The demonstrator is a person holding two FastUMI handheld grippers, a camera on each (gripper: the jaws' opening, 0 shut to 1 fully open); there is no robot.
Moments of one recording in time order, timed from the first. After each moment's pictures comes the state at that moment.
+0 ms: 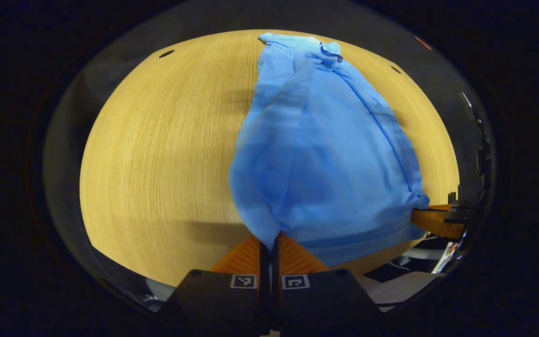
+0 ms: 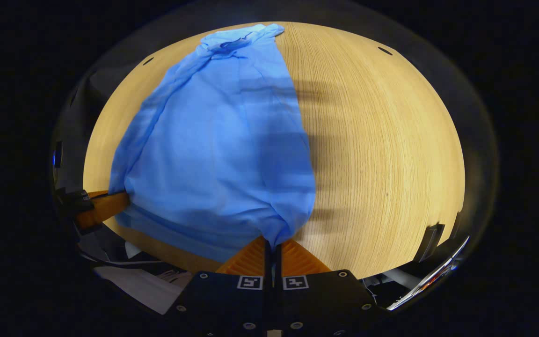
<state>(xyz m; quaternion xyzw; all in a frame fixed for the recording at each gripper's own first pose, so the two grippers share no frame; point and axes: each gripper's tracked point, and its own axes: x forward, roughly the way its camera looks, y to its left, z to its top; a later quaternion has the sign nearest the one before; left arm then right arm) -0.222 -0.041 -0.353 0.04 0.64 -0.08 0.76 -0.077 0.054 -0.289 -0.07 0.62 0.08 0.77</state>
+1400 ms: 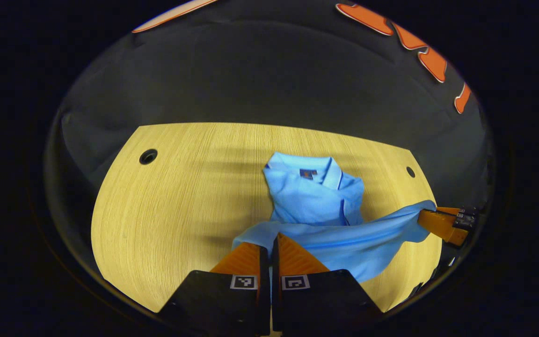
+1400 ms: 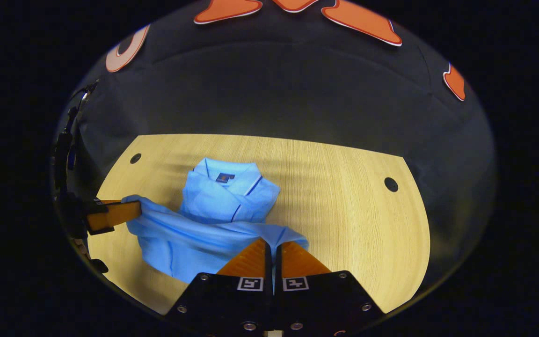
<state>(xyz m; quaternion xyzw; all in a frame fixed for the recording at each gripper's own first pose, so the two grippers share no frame) 0.145 -0.073 -0.265 -0.02 0.47 -0.08 0.88 0.275 0.106 -0.139 -0.08 0.39 0.09 0.91</state>
